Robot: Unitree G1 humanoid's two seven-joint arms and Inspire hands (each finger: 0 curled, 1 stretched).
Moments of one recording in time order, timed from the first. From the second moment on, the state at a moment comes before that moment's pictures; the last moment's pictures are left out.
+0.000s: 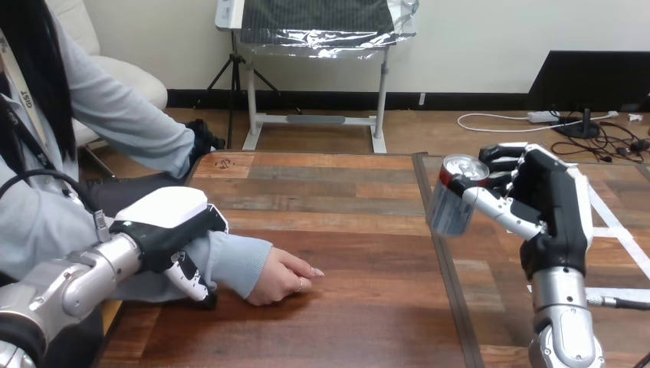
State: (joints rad) left arm -0.68 0.64 -0.49 1.15 0.72 -0.69 0.06; right arm -0.36 -0.15 -0.21 0.87 0.08 -0.71 0.02
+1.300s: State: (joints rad) left arm -0.60 0.65 -0.44 1.00 0.66 -0.73 0.04; right arm -0.39 -0.15 -0.20 1.08 0.08 -0.76 0.10
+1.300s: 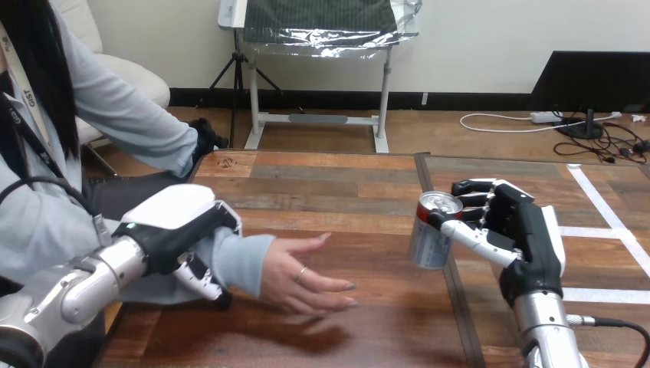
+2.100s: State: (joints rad) left arm -0.56 0.65 -0.38 0.82 0.58 -0.72 -0.05; right arm -0.40 -0.10 -0.16 1.10 0.01 -0.78 0.08
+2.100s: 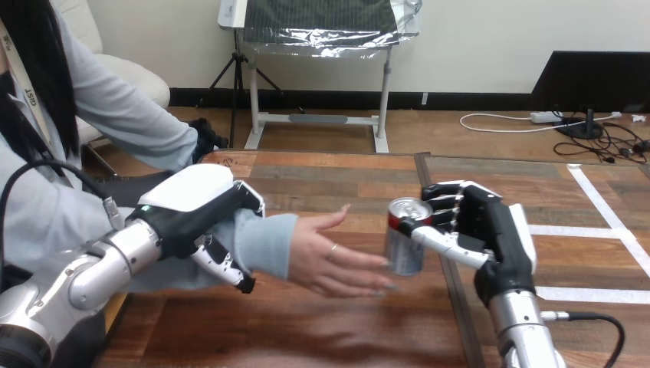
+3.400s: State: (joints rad) left arm -0.55 0.62 -0.37 0.70 0.56 -0.66 -0.10; right arm -0.40 -0.01 -0.09 1.07 -0.04 -0.81 0.08
